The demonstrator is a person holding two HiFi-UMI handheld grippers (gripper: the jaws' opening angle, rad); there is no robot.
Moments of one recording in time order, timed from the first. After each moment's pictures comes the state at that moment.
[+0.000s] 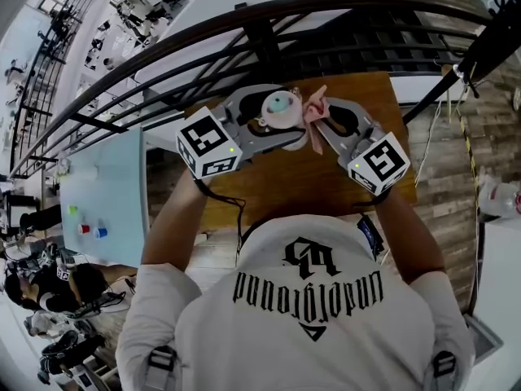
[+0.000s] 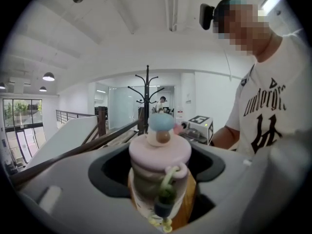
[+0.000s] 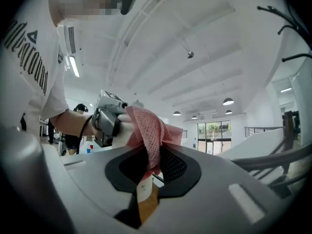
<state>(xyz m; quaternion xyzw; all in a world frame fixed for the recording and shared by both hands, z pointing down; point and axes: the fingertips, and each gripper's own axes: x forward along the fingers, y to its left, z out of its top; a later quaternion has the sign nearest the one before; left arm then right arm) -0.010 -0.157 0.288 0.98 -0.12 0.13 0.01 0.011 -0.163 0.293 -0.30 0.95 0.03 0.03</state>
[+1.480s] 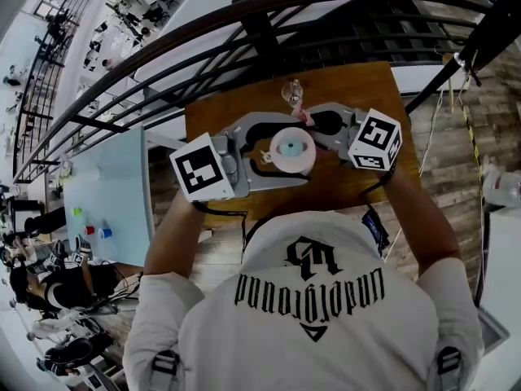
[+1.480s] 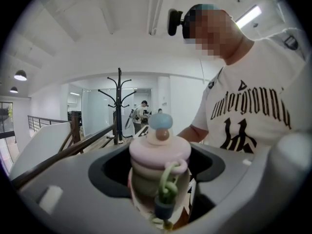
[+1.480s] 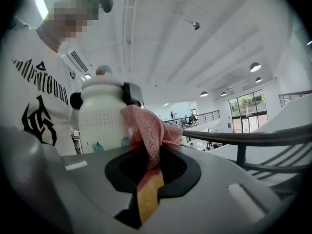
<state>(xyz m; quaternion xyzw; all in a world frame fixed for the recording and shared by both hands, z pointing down) 0.009 -0.062 0.269 0.99 0.02 0.12 -0.01 -0.028 -0.137 0.349 -0.10 0.99 -0.08 -0.02</state>
